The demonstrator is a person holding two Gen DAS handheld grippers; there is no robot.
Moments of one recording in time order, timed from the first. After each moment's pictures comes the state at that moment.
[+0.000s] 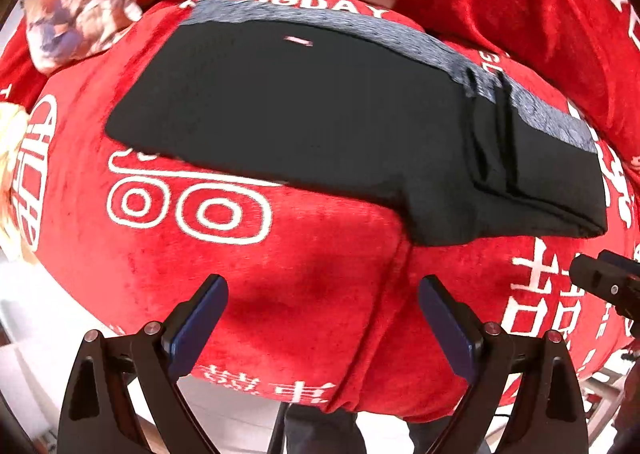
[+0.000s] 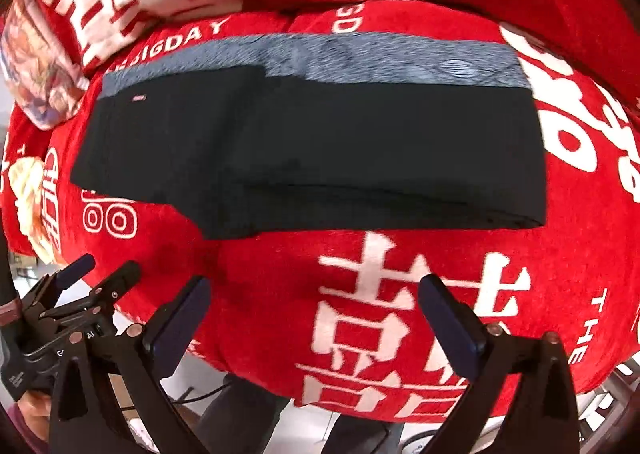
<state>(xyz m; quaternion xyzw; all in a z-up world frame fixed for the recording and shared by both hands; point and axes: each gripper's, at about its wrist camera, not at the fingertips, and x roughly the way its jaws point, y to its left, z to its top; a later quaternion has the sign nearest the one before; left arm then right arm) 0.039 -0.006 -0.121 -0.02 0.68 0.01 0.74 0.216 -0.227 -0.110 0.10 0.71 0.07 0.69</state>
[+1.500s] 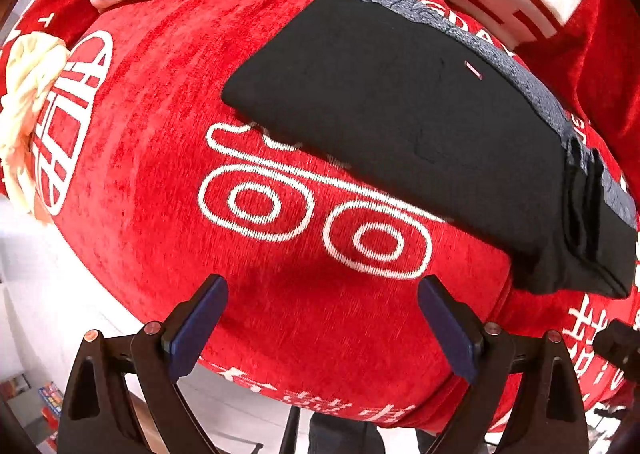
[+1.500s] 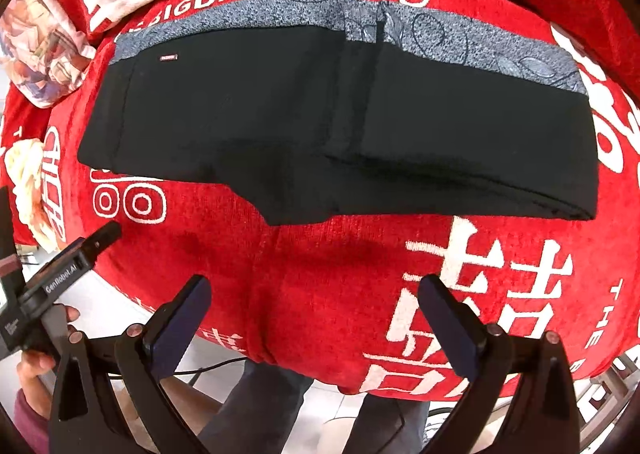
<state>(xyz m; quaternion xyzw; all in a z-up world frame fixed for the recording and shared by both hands) 0.054 0.110 -0.142 -0.08 0.69 0.08 0.72 0.218 -0.157 -0.120 0.10 0.75 0.08 0.65</state>
